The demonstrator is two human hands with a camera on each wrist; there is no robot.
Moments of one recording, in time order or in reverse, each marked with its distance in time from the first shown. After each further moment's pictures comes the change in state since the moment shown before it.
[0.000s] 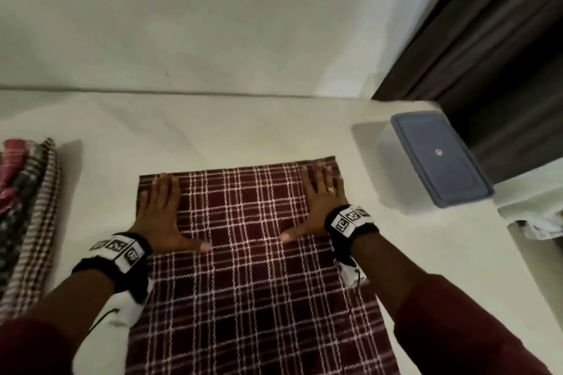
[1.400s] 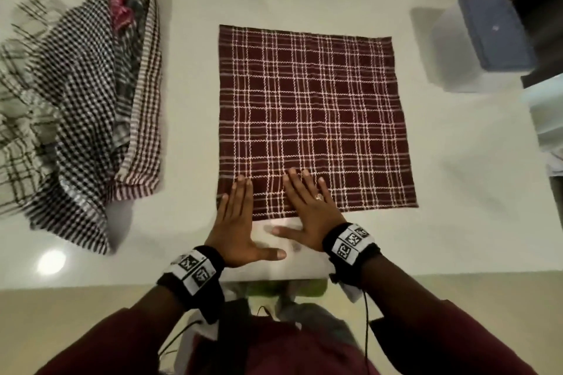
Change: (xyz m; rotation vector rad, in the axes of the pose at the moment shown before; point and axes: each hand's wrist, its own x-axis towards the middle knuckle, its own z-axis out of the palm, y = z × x) left_hand -0.289 0.002 0.202 -0.253 -0.103 0.147; right_hand -0.211 -0.149 0.252 -0.114 0.054 -0.296
